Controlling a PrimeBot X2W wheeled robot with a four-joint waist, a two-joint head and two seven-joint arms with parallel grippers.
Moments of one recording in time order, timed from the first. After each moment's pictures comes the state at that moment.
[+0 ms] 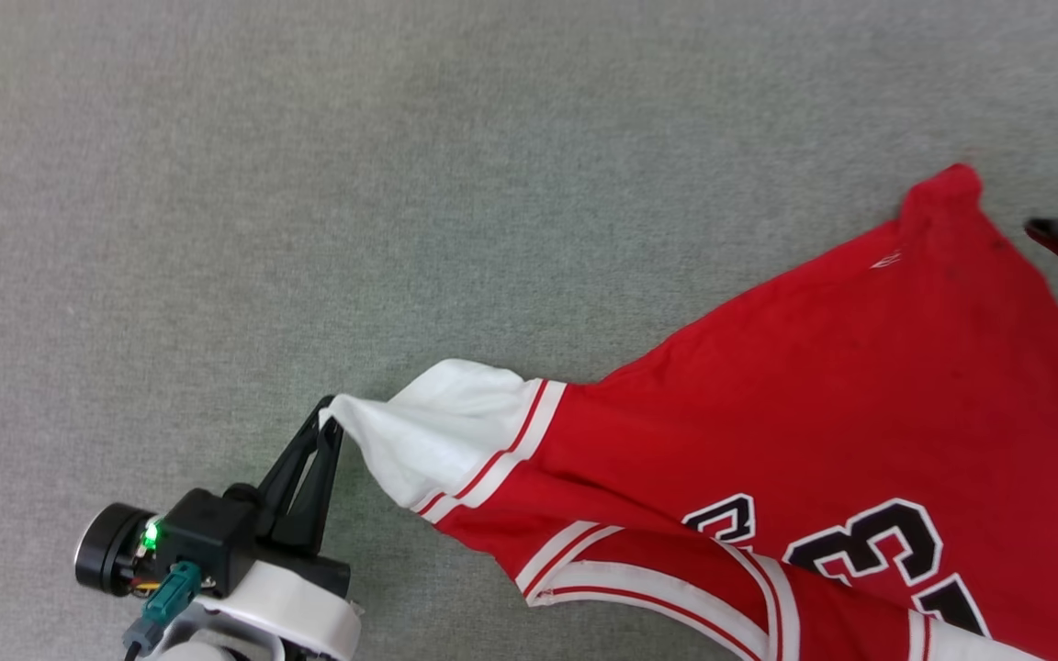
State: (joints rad) left arm -0.17 0.64 -0.64 -0.16 -0.57 0.35 -0.26; right arm -0.80 -0.78 0.38 0.00 0.69 0.13 1.15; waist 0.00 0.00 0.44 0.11
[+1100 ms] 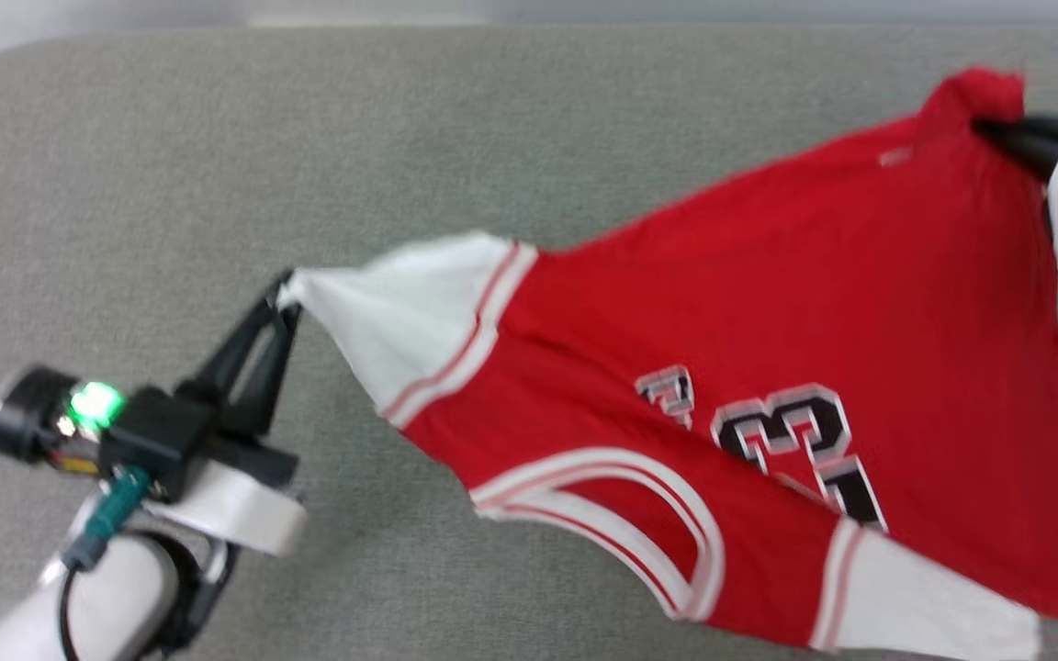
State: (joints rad) left arm -0.34 0.75 -0.62 -0.20 -0.48 0.32 -0.20; right arm -0.98 -0.80 0.72 0.24 0.83 0.13 0.60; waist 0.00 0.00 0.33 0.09
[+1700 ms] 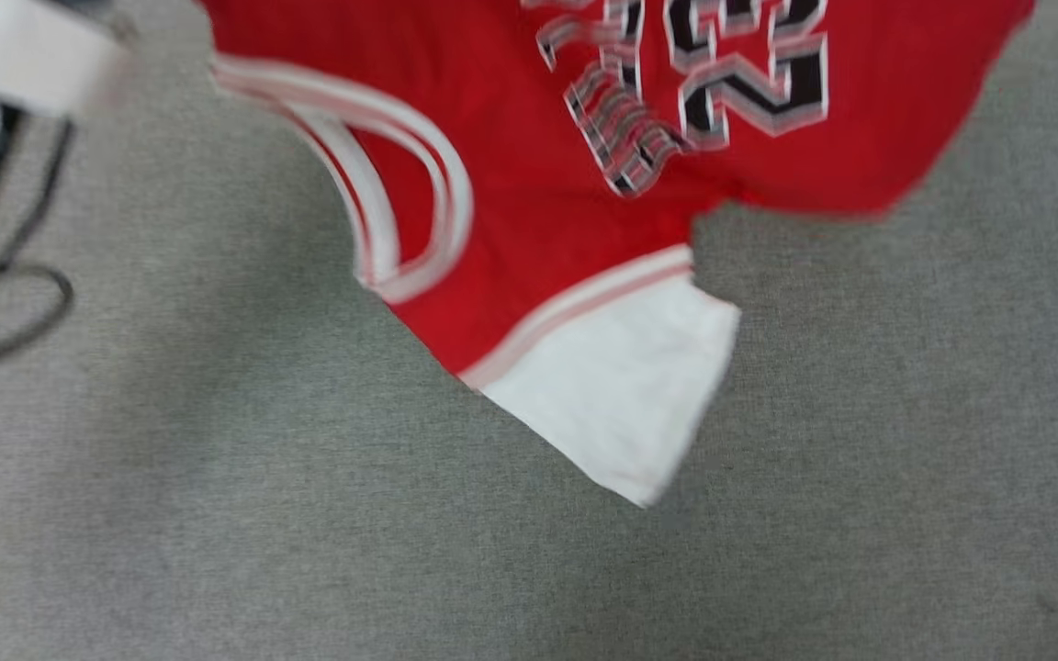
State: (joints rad) left arm -1.07 0.76 -0.51 -0.11 -0.44 0.09 -0.02; right arm -1.31 -0.69 0.54 0.27 0.68 0.13 0.35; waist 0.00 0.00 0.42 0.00
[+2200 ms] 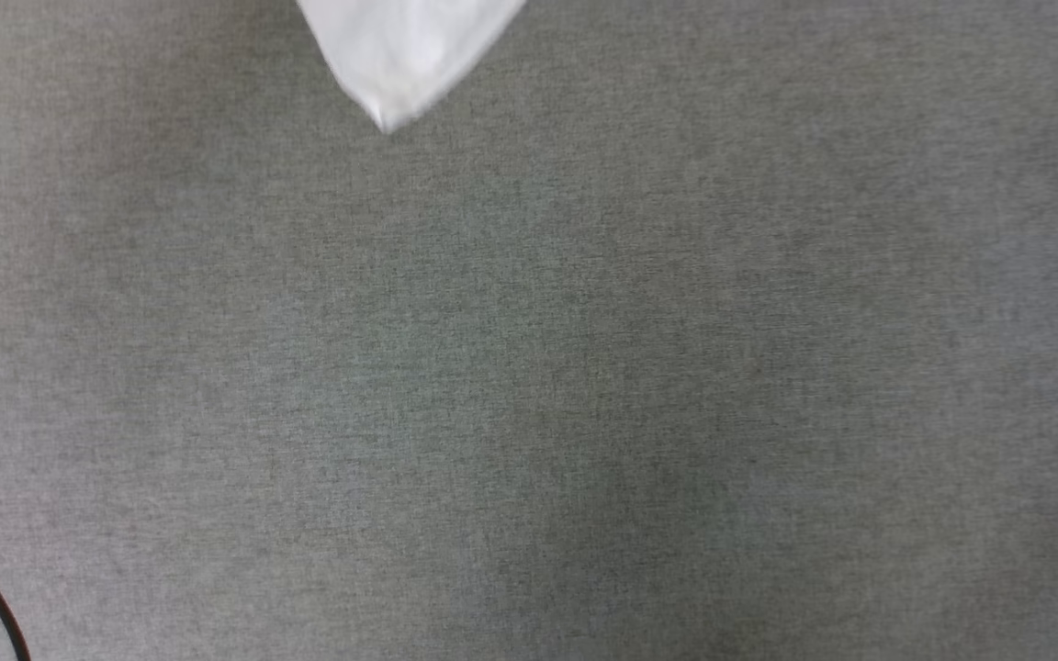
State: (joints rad) left arm -1.74 0.60 -0.53 0.34 -0.40 -0.08 -0.01; right arm -1.78 -0.52 0.49 0.52 0.45 0.13 0.34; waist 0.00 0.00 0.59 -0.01
